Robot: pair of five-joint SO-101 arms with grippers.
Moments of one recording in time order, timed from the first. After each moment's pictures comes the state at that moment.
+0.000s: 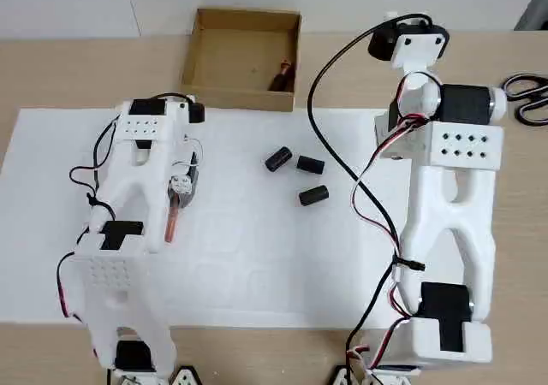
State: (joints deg) left arm -2.8 34.8 -15.3 94.0 2.1; right arm 1.3 -0.3 -19.1 94.9 10.9
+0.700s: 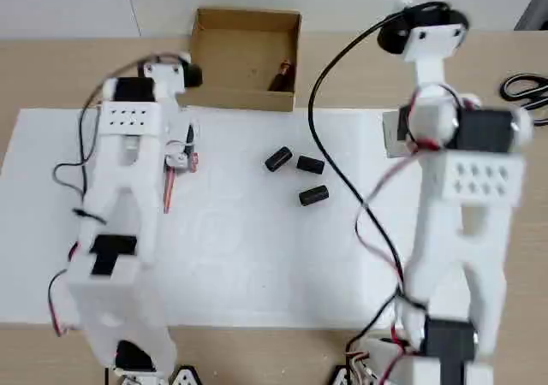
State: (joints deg) left arm -2.3 19.8 -22.2 98.9 2.2; right arm 1.3 -13.8 -19.1 94.9 10.9
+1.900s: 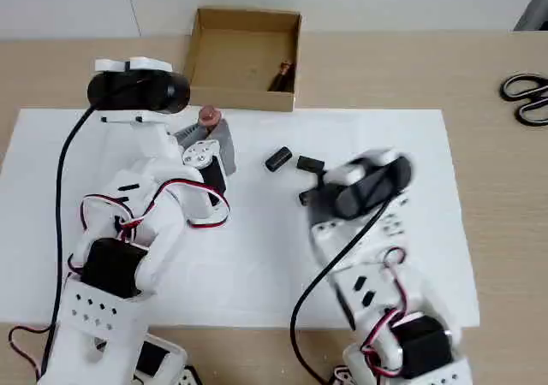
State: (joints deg) left arm 15.8 -50.1 33.4 51.8 25.5; right arm -24.6 -86.2 63.2 53.9 -1.5
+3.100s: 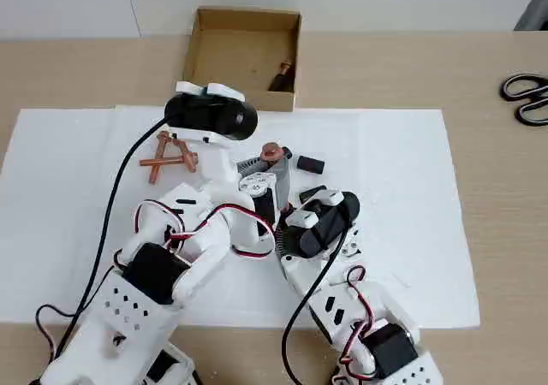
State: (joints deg) left arm 30.2 -48.4 40.1 50.3 30.5; right arm -33.8 -103.1 89.8 42.7 -2.0
